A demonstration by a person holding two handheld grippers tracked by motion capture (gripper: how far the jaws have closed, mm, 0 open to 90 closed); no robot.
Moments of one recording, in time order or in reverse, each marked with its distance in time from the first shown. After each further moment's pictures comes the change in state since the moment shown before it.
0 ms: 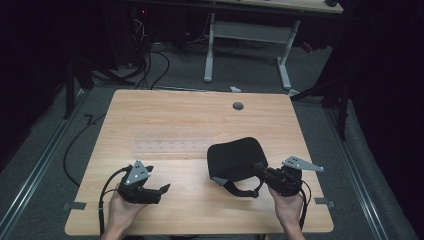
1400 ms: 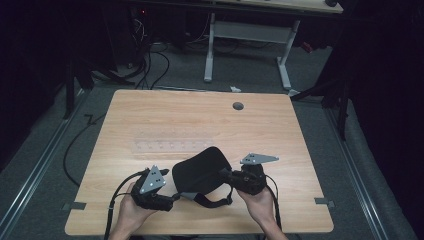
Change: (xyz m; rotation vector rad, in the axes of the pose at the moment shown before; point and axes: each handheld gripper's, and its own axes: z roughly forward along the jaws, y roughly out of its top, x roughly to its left) left arm -0.033 -0.009 0.006 0.035 -0.119 0.098; right arm 0.058 0.011 0.063 0.211 0.141 -0.099
